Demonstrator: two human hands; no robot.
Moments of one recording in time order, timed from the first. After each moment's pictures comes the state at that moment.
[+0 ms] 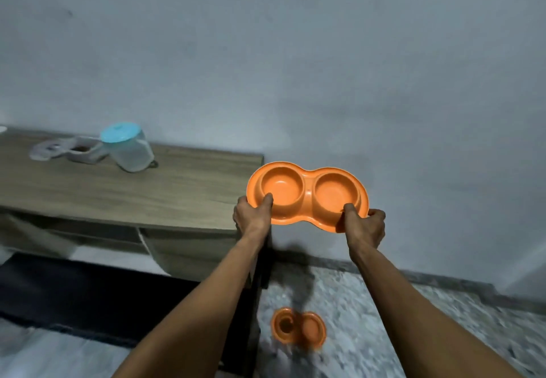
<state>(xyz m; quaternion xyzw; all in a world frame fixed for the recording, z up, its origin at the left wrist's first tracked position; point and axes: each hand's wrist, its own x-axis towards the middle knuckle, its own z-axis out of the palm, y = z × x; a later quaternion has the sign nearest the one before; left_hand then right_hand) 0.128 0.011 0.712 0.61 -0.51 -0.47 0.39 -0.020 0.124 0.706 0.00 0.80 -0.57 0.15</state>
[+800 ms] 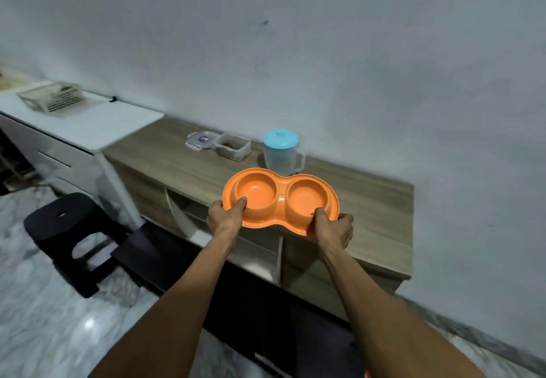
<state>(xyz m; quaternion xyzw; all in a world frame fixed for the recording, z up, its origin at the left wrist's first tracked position) 0.508 -0.232 0.701 0.68 -0.38 -0.44 0.45 0.327 -0.172 0.690 -0.12 0.78 -0.54 0.29</state>
